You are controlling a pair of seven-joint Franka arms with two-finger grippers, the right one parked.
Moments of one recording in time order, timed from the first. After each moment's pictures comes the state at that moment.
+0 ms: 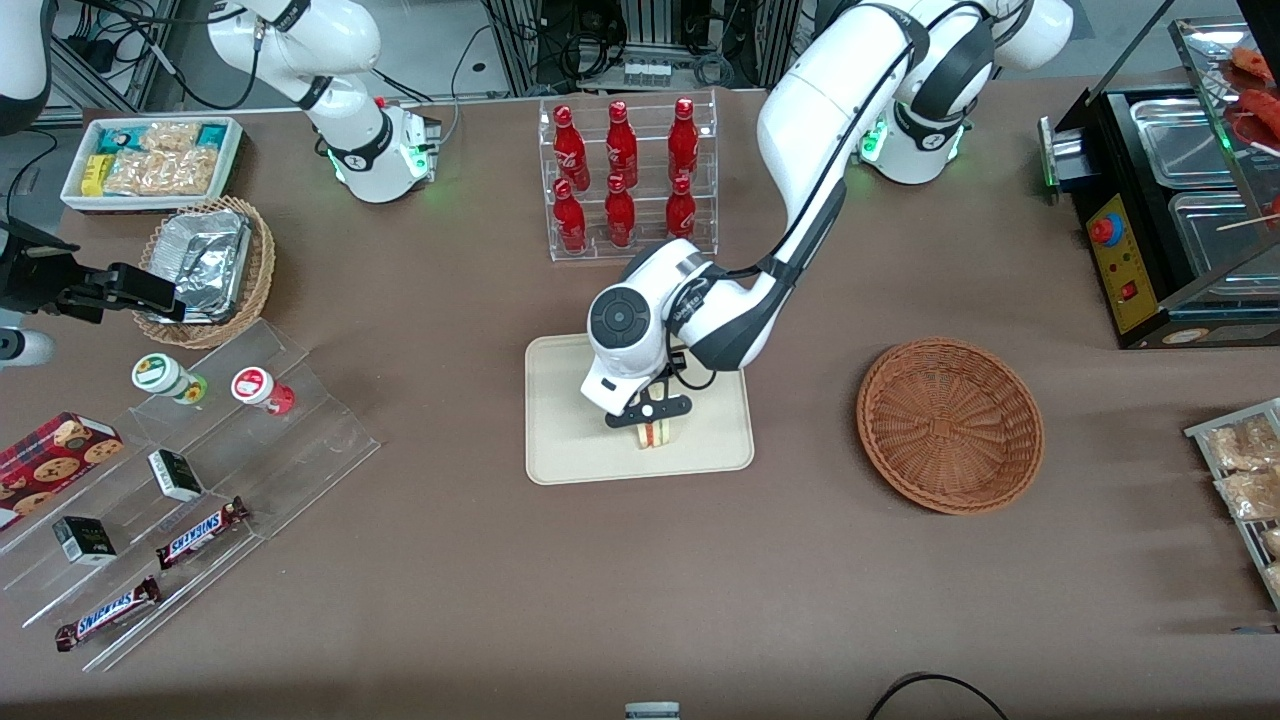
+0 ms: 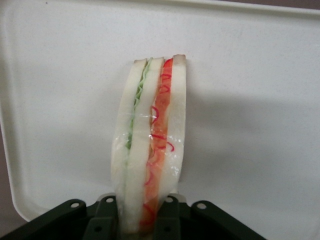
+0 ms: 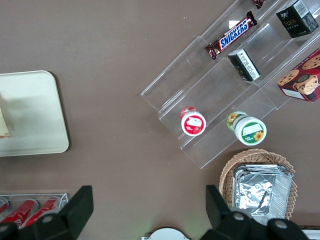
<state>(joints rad) -0.73 0.87 -0.10 -1.24 0.00 1.97 -0.98</state>
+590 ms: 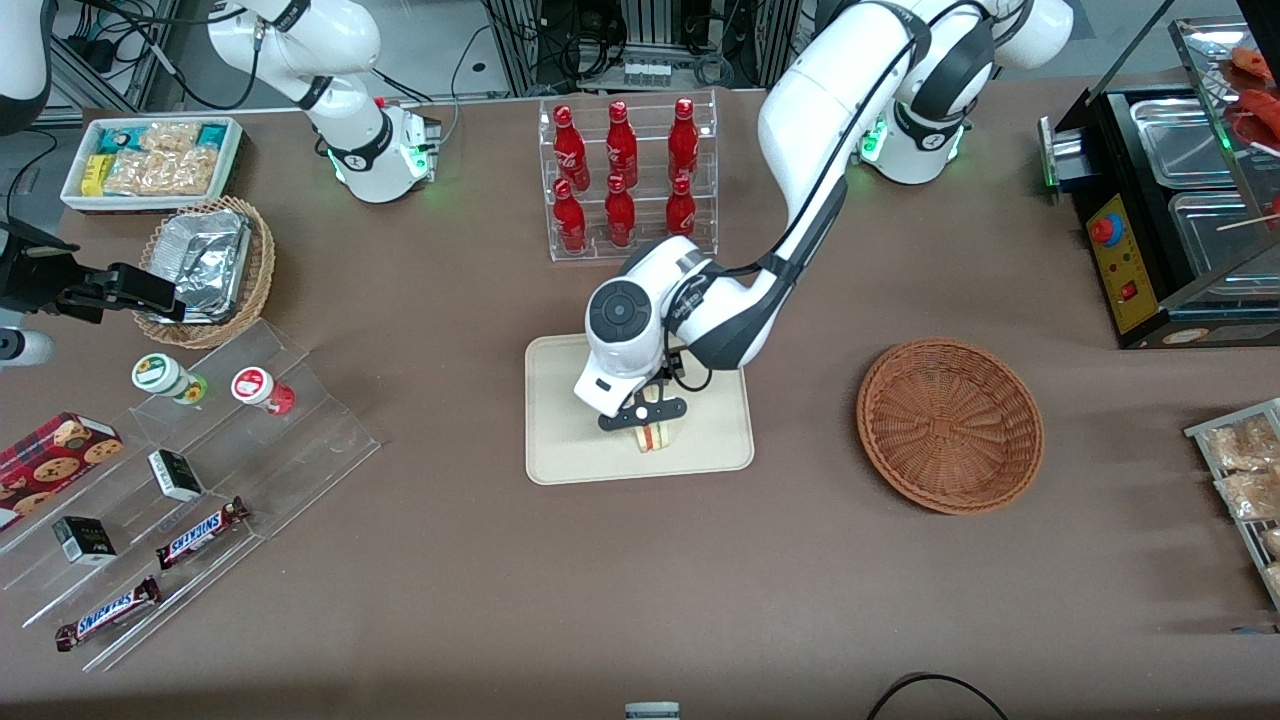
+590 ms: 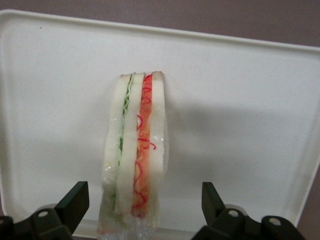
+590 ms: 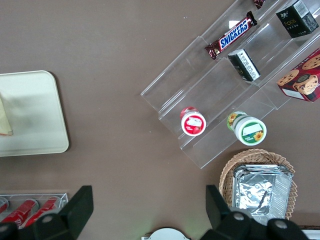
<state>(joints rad) -0.73 0.85 -0.10 -1.20 0.00 1.99 -0.98</state>
